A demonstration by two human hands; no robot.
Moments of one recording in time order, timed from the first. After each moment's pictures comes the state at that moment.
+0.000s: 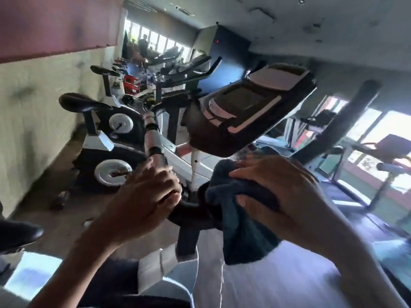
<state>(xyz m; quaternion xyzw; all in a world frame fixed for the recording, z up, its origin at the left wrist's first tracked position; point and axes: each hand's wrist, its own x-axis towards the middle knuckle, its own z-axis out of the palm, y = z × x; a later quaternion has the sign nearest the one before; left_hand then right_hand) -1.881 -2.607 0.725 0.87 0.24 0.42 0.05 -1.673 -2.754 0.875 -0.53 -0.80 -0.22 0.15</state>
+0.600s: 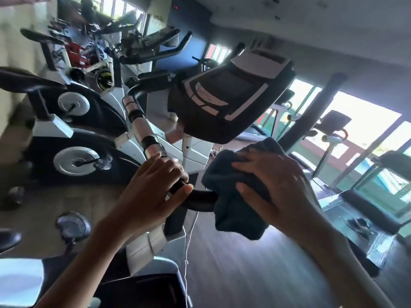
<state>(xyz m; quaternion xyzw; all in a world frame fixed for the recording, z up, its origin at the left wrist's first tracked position) -1.886 -2.600 0.728 0.88 0.18 0.43 0.11 -1.715 -2.766 0.857 -0.65 -0.70 -0.26 0.13</state>
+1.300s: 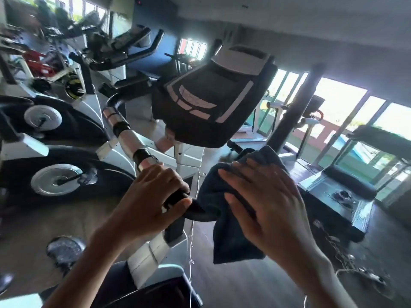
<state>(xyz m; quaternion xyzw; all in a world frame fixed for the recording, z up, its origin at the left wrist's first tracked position) -1.890 -2.565 0.730 0.90 0.08 0.40 0.12 -1.761 -2.765 0.826 -0.72 -0.60 -0.33 0.11</state>
